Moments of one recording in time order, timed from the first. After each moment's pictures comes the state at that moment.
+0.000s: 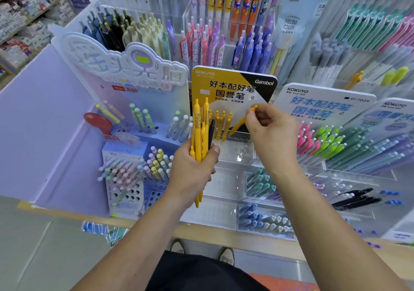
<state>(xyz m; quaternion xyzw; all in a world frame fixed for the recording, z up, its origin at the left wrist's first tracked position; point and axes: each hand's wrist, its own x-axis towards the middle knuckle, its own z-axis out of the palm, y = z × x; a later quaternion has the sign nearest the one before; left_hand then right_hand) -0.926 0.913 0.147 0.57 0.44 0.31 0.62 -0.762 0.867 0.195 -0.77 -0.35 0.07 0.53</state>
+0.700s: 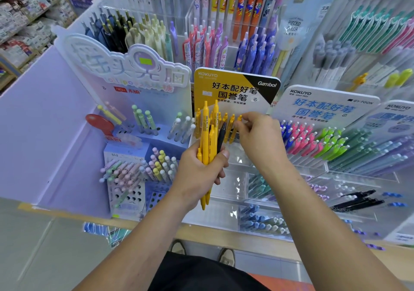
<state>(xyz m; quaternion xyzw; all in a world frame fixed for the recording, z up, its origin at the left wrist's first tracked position) -0.927 0.911 0.157 0.57 0.40 0.27 0.67 -0.761 0.884 0.180 -0.83 -0.44 0.07 0.33</state>
